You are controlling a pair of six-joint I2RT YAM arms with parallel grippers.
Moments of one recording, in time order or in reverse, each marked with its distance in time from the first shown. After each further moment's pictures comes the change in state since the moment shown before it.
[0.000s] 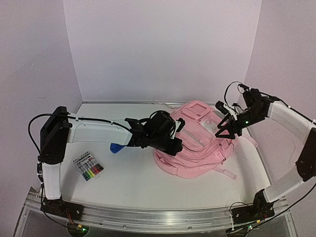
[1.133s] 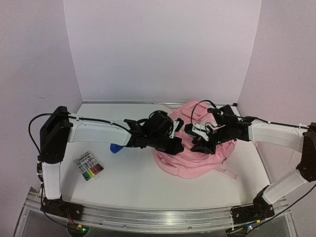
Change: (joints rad) left arm 0.021 0.001 -0.037 0.084 0.093 -0.103; right arm 0.451 -0.022 -0.297 0.528 0.350 0.143
